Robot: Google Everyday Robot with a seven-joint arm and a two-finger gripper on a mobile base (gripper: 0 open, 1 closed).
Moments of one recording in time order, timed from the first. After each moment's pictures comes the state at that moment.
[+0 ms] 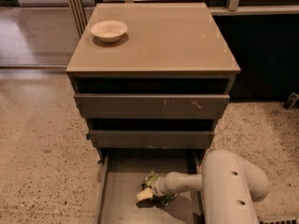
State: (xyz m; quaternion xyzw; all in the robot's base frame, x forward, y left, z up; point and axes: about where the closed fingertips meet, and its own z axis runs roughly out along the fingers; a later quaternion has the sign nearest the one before) arm 0.555 -0.004 0.128 -0.25 0.92 0.25 0.18
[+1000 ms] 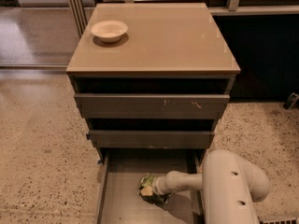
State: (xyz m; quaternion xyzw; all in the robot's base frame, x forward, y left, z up) arm 0.560 -0.002 0.128 -0.25 0.92 0.25 0.18
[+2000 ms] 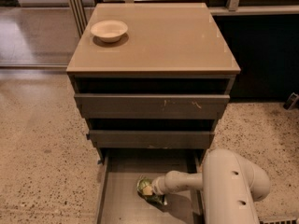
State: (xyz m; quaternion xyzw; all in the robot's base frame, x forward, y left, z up) arm 0.560 -0.002 0.132 -0.25 0.92 0.25 0.18
